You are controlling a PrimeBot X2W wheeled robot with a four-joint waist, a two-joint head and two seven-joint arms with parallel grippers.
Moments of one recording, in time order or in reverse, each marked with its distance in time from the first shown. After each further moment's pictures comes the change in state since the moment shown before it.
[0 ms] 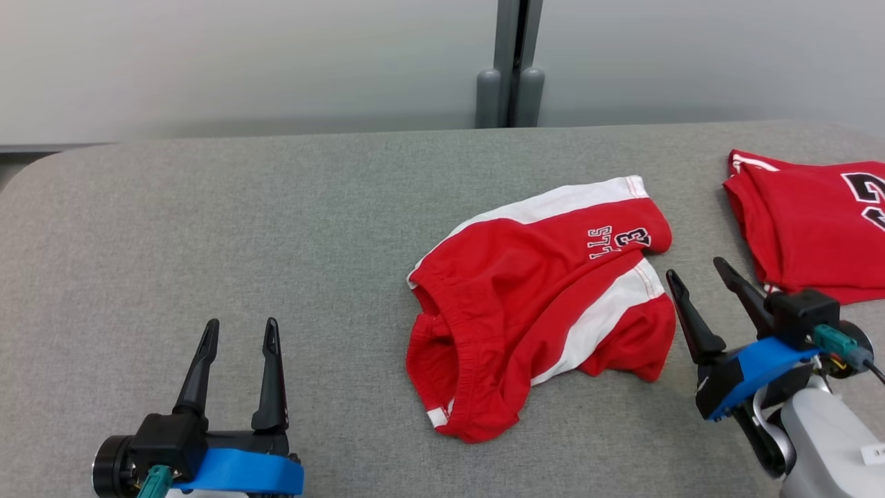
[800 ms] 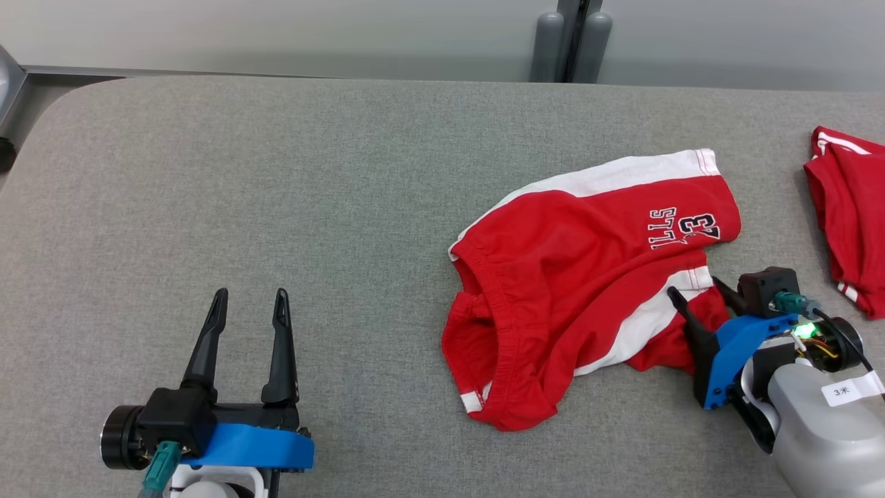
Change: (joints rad) left arm -0.064 0.000 -0.031 -0.007 -0.003 0.016 0.000; right arm -0.297 -0.001 0.299 0.536 0.139 0.000 0.025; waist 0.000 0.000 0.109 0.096
